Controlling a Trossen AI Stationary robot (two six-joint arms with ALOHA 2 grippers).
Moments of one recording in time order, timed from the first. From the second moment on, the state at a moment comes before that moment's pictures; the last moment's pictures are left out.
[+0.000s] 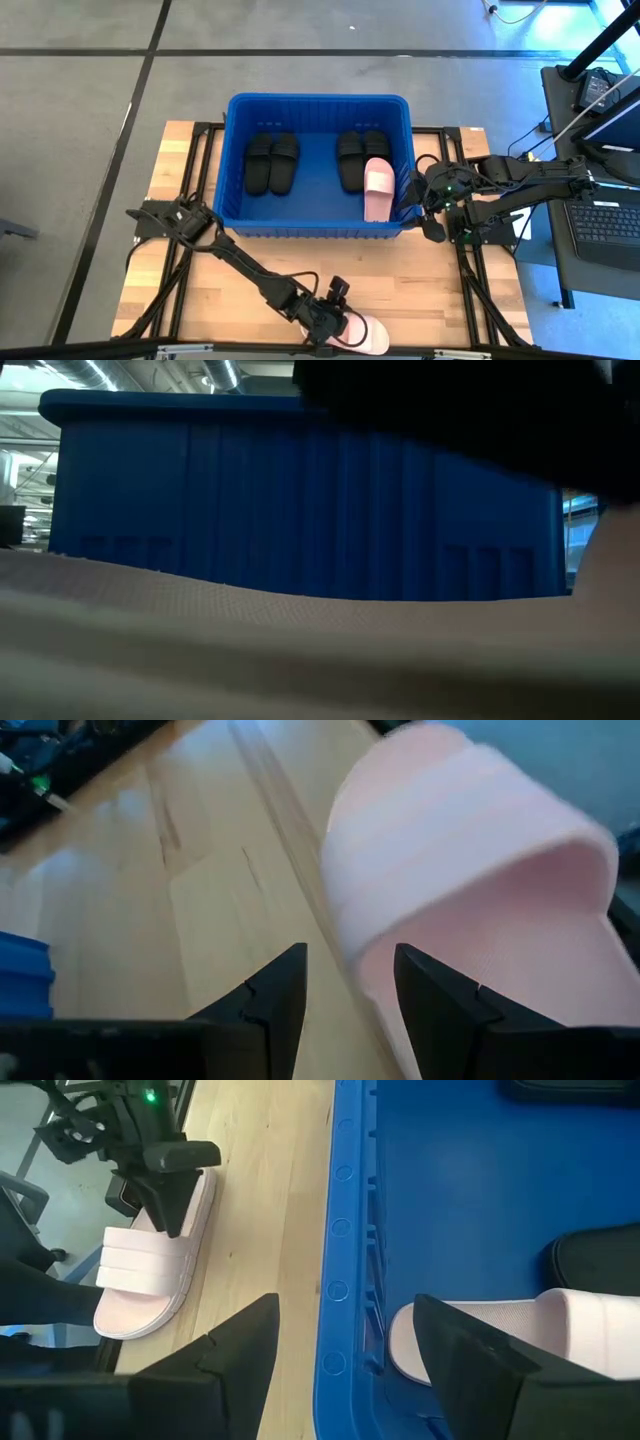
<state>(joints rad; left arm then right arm) -0.57 2.24 1.65 -0.17 -0.40 0.14 0.10 0.96 1.06 -0.88 -0.15 0.15</state>
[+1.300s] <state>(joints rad) -0.52 2.32 1.65 0.07 -0.22 0.18 0.10 0.96 1.06 -0.88 -0.15 0.09</state>
